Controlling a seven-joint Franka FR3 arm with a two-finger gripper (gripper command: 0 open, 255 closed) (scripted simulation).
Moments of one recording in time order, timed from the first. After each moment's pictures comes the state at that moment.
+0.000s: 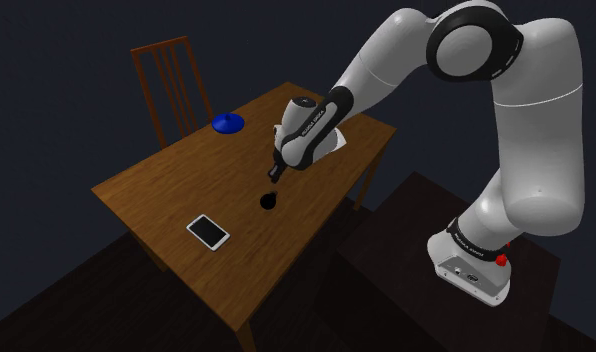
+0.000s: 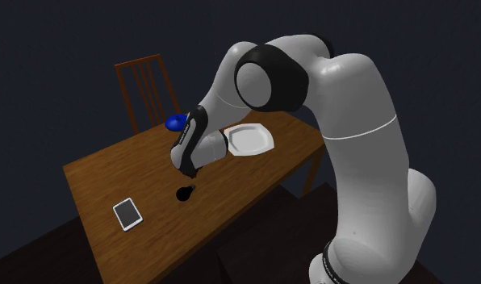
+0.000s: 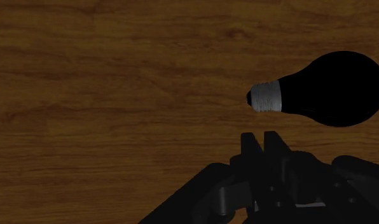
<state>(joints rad) 0.20 0.64 0.10 -2.10 0.22 2.93 -0.23</state>
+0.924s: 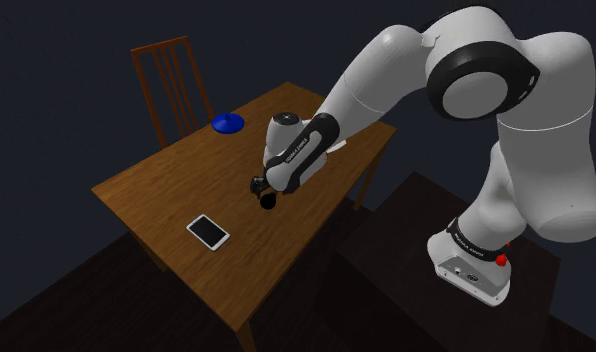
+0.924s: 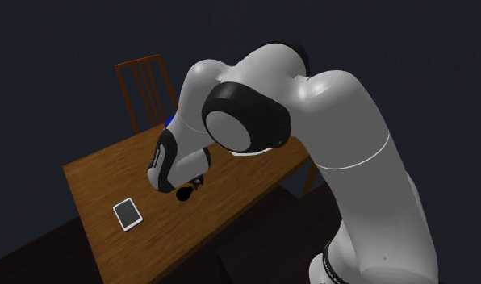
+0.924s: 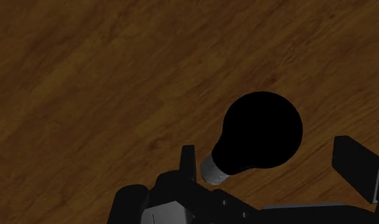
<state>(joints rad) 0.66 0.65 -0.21 -2.08 0.42 2.83 0.56</state>
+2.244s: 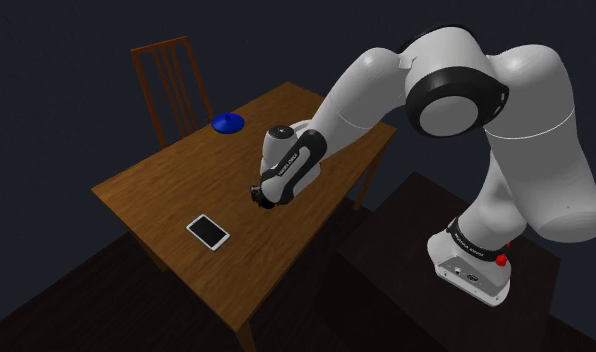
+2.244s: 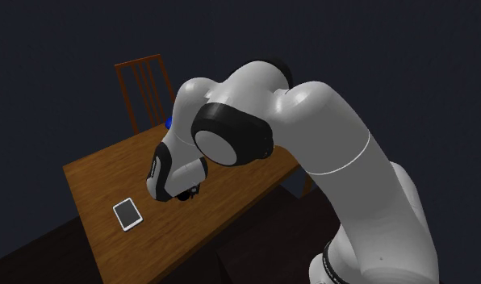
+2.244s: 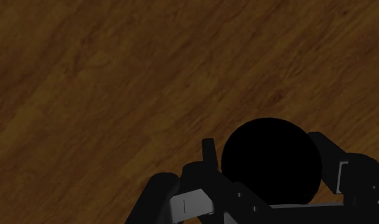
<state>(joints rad) 0.67 0.77 -0.20 -2.01 0.46 2.85 0.65</state>
